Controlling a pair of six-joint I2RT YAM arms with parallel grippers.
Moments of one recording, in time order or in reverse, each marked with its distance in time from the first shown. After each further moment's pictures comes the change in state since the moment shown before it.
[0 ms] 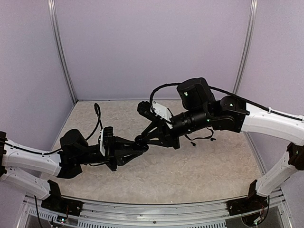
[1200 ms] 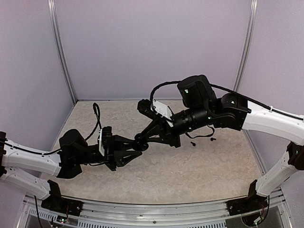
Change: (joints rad) left arm 0.001 -0.003 -0.003 0.015 -0.001 0.000; right arm 0.000 0.003 0.035 -0.035 -0.006 -0.018
